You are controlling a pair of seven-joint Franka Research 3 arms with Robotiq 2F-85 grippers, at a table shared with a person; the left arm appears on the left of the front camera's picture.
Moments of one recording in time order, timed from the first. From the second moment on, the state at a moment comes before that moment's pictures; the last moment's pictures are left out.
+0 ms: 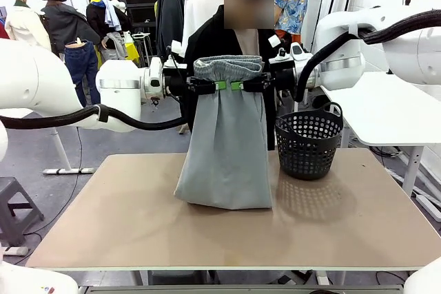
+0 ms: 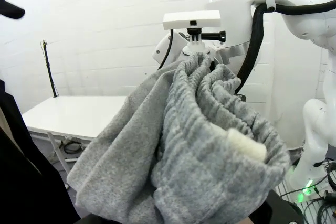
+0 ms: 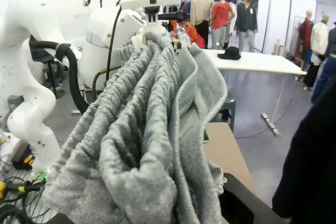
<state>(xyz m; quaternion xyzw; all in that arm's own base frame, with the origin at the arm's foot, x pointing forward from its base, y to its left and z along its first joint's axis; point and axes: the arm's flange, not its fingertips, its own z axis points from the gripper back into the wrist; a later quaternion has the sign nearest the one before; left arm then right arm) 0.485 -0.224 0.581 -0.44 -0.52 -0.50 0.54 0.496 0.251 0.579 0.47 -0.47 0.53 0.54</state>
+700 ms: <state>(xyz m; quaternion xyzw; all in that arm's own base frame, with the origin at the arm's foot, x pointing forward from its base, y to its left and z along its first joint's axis) 0.493 -0.220 0.568 -0.43 -0.55 -0.49 0.52 0.499 0.254 0.576 0.46 -0.47 0.52 0.54</state>
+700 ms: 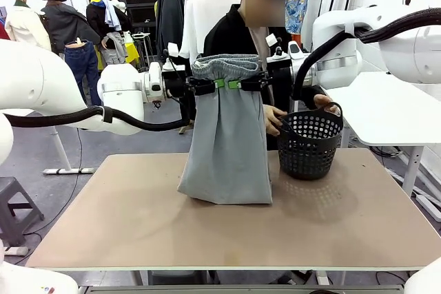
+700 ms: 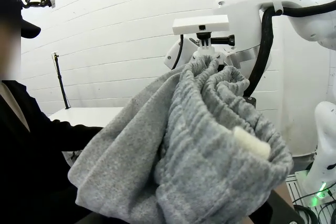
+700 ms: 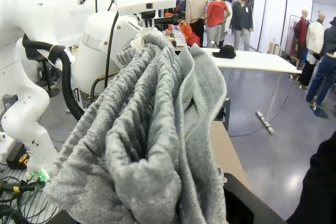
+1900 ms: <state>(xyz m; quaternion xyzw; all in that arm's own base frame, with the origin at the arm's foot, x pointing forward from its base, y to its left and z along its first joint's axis) 0.571 -0.221 0.595 -0.39 -0.58 -0.50 0.51 0.592 0.255 0.598 0.44 -0.50 0.54 0.52</state>
